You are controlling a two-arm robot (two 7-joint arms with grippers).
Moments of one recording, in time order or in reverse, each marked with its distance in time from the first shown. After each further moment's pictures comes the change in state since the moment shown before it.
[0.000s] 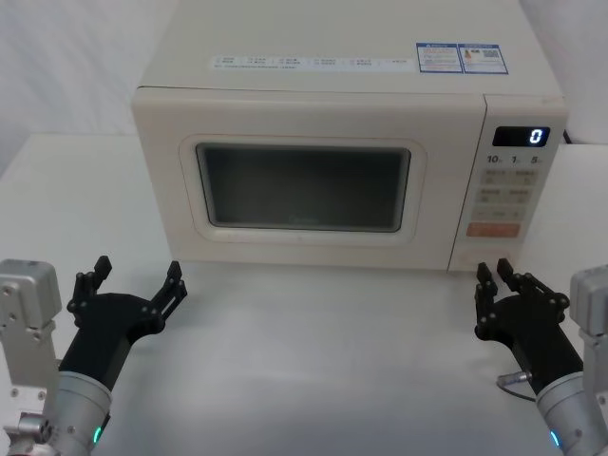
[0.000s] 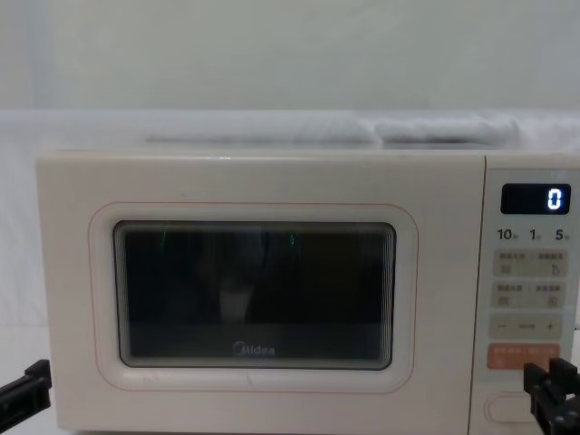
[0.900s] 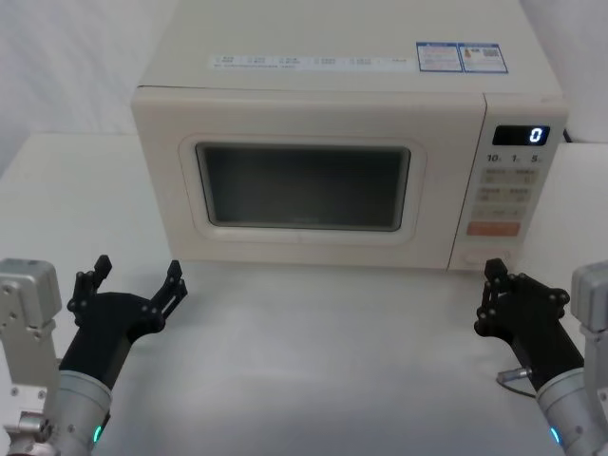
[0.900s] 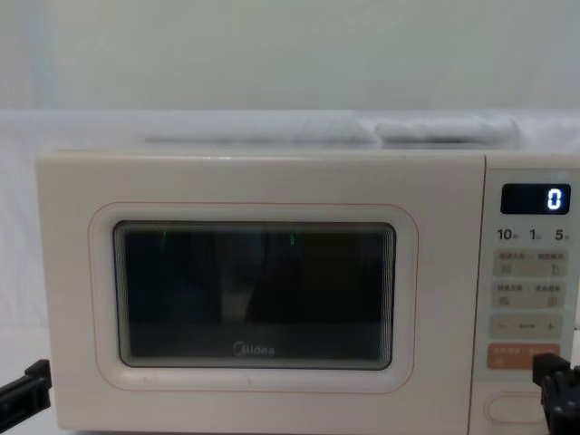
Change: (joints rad) left arm 0.000 0.000 0.000 0.000 0.000 0.000 0.000; right arm 0.000 -0.004 0.003 -0.013 -0.001 0.007 0.010
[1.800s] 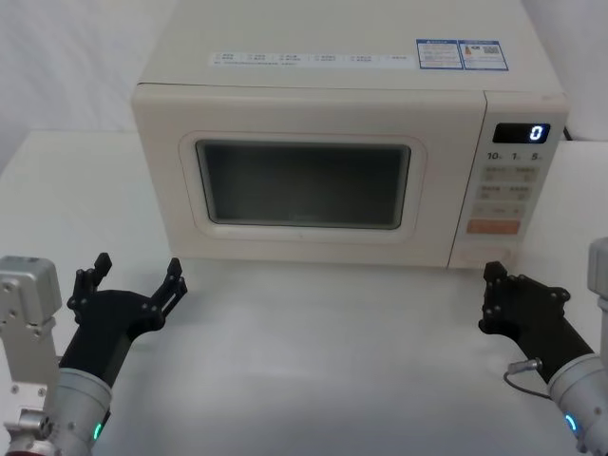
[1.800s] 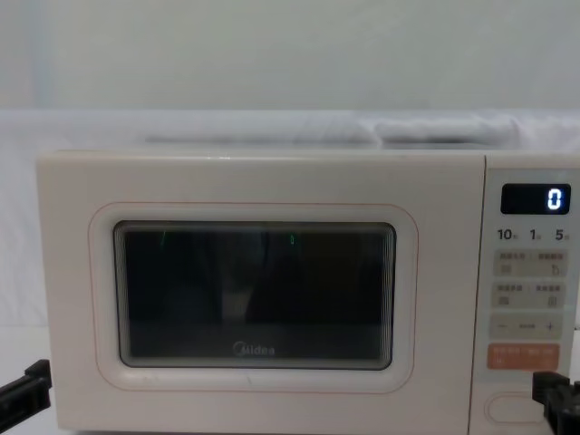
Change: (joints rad) left arm 0.000 0.000 0.000 0.000 0.000 0.000 0.000; right arm 0.006 -0.035 0.082 -0.041 0.078 0.177 0.139
